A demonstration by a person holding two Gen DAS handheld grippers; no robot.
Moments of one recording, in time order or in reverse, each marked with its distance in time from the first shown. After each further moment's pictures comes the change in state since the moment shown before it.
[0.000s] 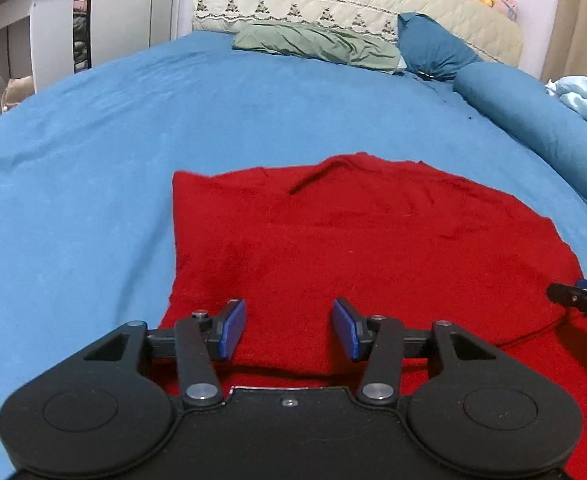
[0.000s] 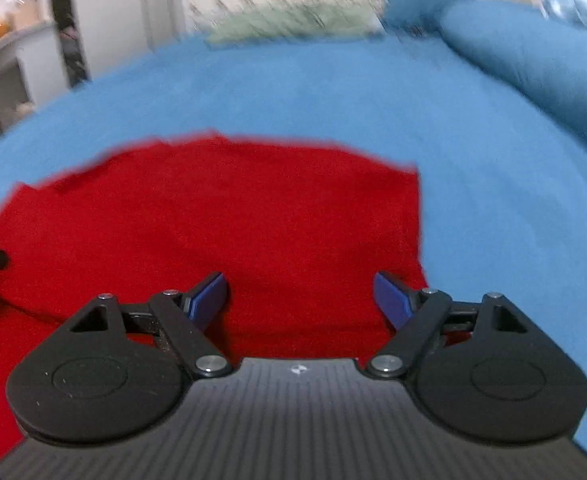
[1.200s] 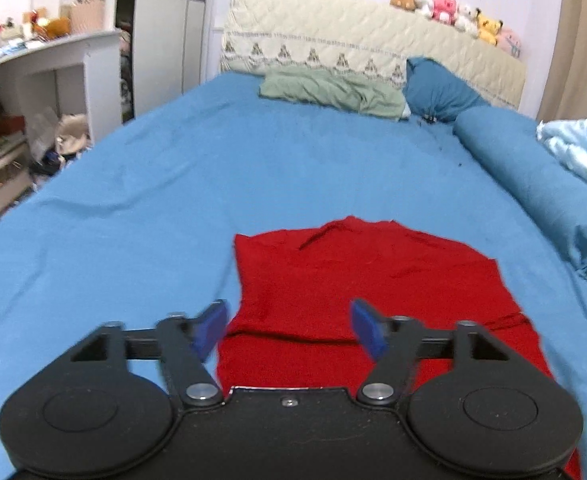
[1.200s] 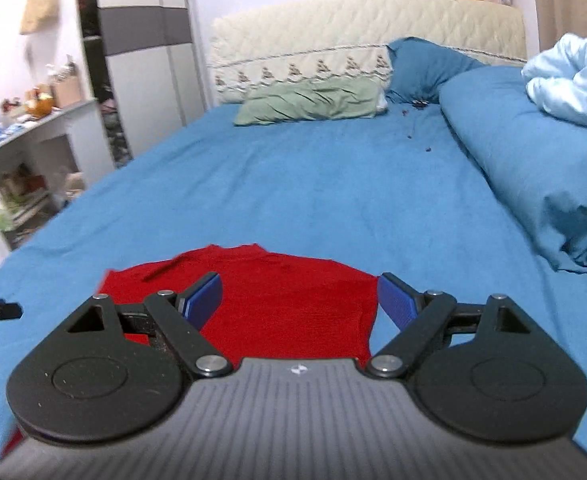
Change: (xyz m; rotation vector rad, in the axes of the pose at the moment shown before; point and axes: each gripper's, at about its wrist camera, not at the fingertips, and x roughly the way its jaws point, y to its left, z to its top) left arm -0.199 -0.017 0.020 -0.035 -0.071 0.069; right arm -0.212 -0.018 0.079 0.007 -0.160 0.104
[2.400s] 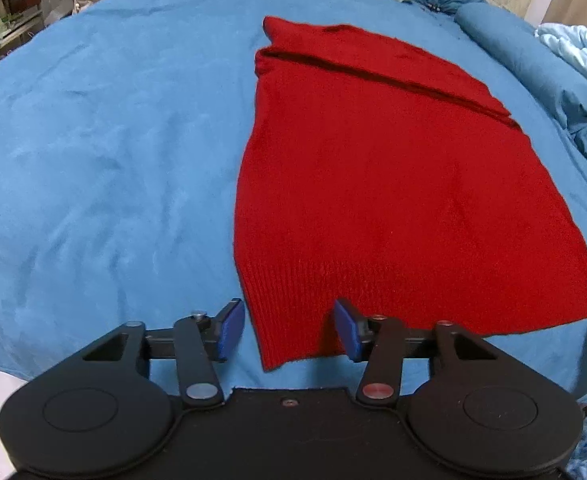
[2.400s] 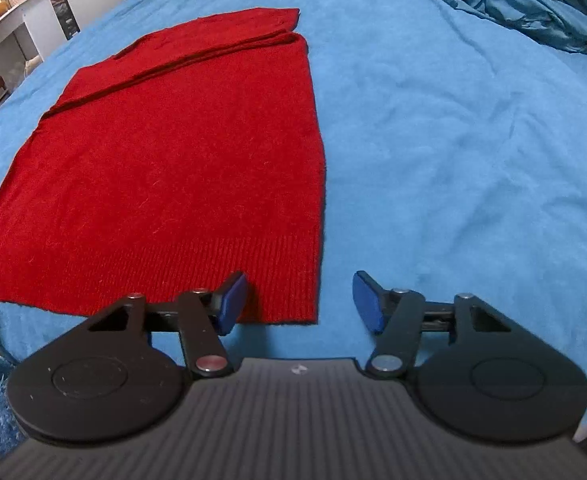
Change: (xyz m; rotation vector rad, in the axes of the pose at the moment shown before) left arm -0.054 0.033 -0.213 -0.026 0.344 -0.023; right arm -0.133 0.000 -0.268 0.115 0.397 -0.165
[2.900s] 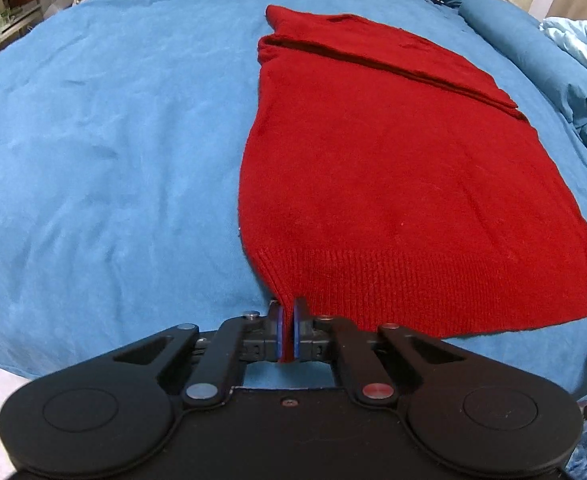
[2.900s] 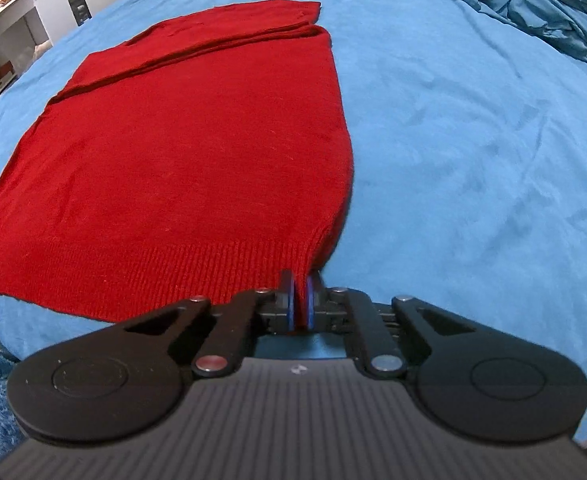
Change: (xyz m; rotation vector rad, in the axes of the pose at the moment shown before) left arm 0.004 0.001 0.000 -0.004 0.012 0.007; right arm 0.015 0.013 0.007 -0.041 0.005 0.014
